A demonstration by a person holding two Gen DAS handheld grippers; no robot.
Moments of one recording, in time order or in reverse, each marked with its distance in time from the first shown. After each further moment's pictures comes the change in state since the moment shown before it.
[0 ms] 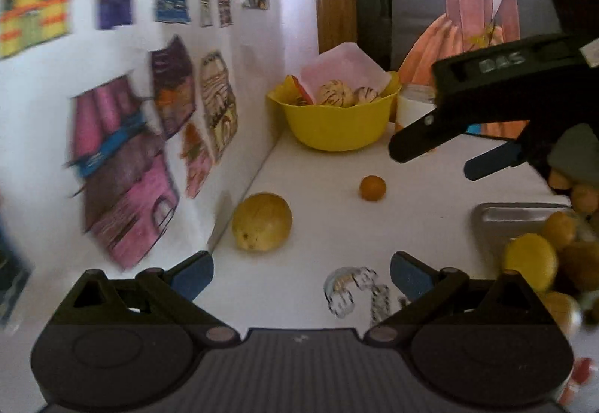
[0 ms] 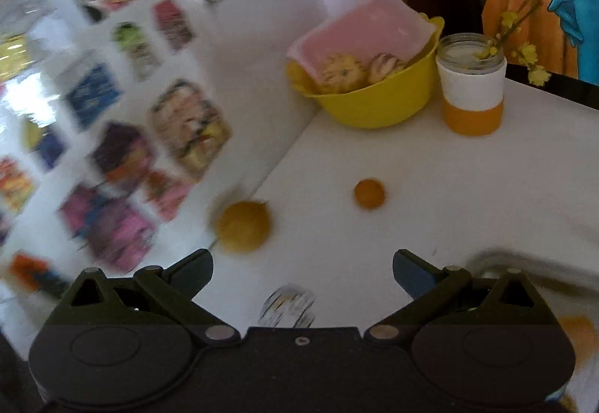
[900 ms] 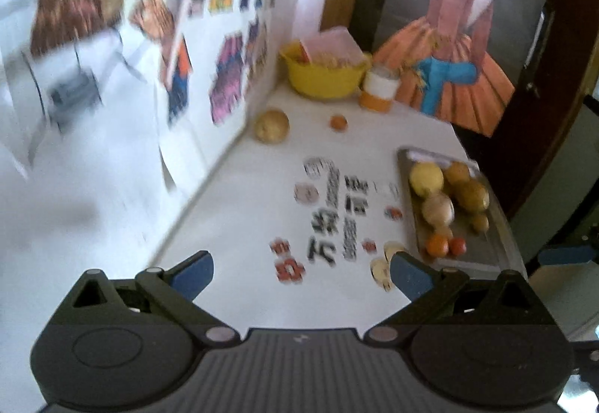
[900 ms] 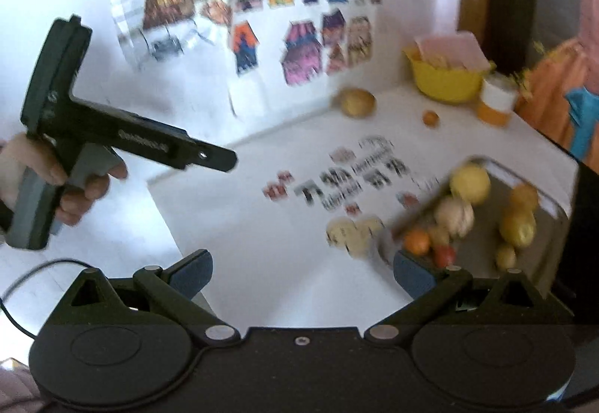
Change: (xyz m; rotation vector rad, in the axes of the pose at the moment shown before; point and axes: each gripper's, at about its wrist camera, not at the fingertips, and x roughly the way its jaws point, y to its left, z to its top) left arm -0.208 0.051 -0.062 -0.179 0.137 -0.139; right arm -0.224 0.139 -0.243 -0.471 -0.007 0.007
